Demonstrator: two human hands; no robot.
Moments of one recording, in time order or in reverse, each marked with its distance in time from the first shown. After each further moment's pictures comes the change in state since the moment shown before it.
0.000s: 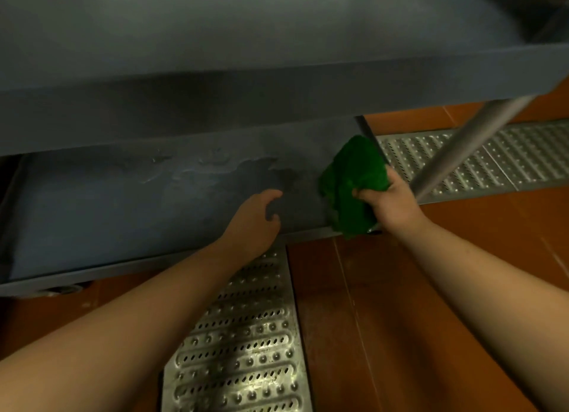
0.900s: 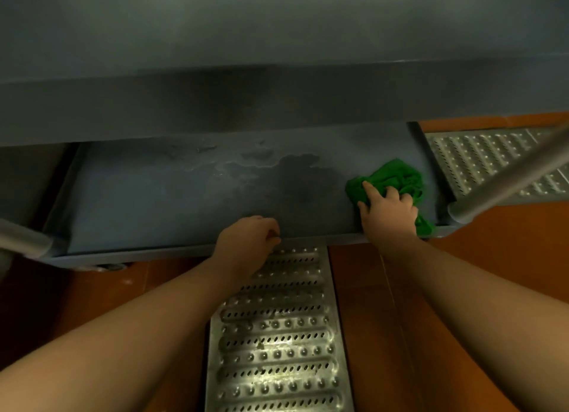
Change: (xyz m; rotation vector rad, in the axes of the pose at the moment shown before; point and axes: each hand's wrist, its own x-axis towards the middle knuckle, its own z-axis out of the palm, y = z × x) left_hand -0.042 -0.091 -0.052 0.535 -0.002 0.021; right_hand 0.020 0.056 0.095 -1.357 0.117 -0.078
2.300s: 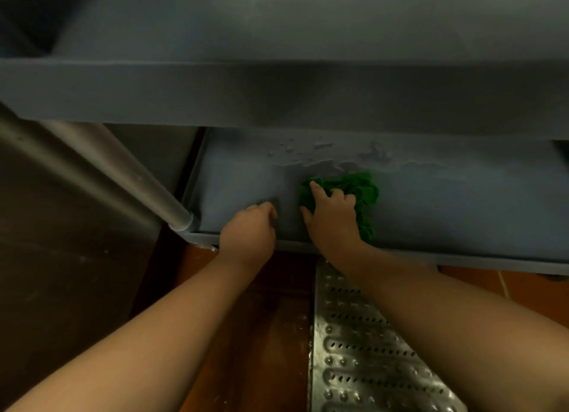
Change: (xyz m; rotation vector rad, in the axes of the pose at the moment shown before) left_hand -0.077 -0.189 -0.076 -0.068 0.130 -0.397; right_hand -0.074 -0.325 0.046 0.214 0.023 -0.351
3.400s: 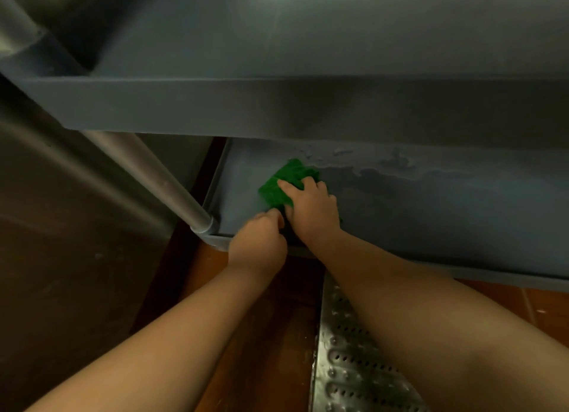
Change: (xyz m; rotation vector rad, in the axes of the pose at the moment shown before) left_hand -0.011 0.023 -0.006 0.002 0.035 -0.099; right_hand 0.036 -0.034 0.006 0.029 -0.040 -0.287
